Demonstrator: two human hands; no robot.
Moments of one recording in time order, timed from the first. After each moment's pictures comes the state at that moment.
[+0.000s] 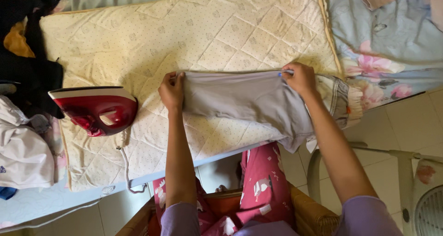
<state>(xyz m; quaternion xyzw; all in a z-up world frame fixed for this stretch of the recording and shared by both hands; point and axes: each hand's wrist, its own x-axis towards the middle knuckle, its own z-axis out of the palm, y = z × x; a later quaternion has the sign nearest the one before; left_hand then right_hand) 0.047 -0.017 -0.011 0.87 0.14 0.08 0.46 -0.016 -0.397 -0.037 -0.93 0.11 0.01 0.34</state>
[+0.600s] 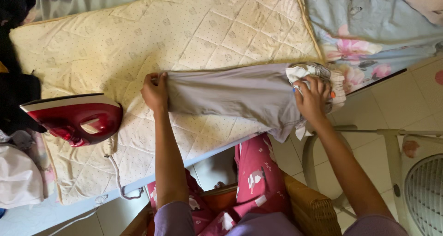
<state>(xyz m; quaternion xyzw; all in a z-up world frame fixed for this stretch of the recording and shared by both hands) 0.050 -0.022 -0.008 0.90 0.17 0.07 0.40 -0.143 -0.415 -0.012 -0.98 0.03 -0.19 0.08</state>
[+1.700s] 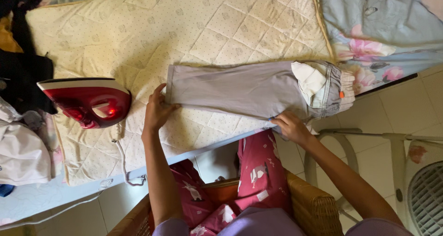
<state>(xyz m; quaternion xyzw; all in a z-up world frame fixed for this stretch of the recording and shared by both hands) -0.020 0.028 0.038 0.88 -0.03 -0.14 0.46 -0.190 -0.356 -0.041 -0.94 -0.23 -0.10 0.25</state>
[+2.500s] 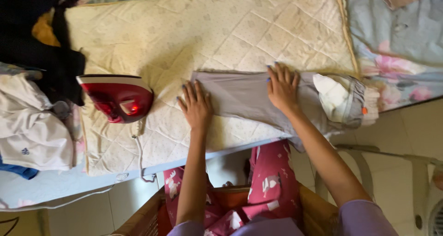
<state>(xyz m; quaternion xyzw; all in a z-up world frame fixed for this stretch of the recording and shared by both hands) -0.035 -0.024 -0.027 0.99 0.01 0.05 0.14 -0.037 -0.286 -0.030 -0.99 0.00 -0.09 0.10</state>
